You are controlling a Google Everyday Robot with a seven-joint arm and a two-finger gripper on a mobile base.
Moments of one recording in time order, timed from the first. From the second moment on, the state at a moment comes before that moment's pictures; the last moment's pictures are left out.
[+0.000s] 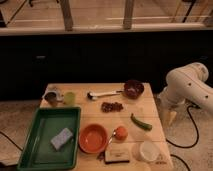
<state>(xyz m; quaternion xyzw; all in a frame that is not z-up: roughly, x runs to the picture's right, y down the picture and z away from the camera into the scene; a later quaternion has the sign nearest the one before) 0.292 0.110 0.681 -0.28 0.02 0.03 0.96</state>
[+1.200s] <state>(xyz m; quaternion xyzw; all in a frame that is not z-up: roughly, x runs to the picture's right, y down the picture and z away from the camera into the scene) 0.193 0.073 0.738 -0.25 -0.01 -0.03 0.97</state>
